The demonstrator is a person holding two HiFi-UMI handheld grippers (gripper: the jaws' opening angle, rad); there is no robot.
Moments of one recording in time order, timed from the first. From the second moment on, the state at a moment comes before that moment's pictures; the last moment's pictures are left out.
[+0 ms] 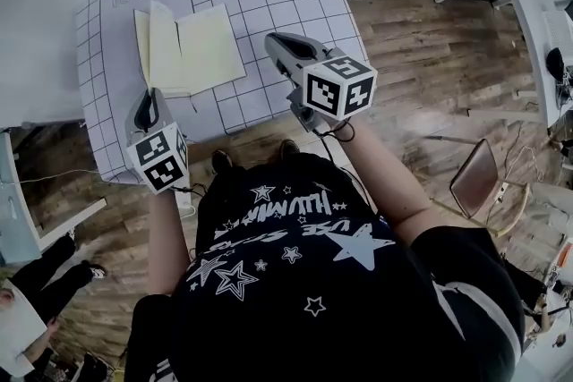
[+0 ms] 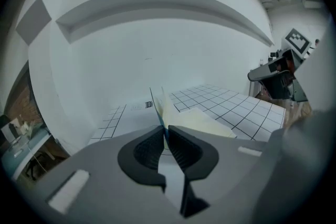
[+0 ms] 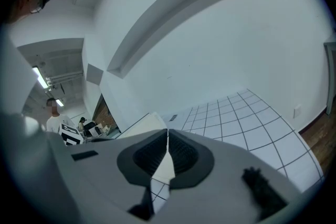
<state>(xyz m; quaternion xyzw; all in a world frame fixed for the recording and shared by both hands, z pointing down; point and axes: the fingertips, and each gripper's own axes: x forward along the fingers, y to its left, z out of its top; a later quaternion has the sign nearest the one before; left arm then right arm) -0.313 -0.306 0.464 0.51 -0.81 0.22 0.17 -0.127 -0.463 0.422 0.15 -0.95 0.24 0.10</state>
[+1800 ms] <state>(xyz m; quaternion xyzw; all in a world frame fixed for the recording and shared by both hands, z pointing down) -0.379 -0.247 0.473 0.61 -0.76 0.14 0.17 -0.207 -0.360 0.422 0.21 -0.94 0.22 0.14</state>
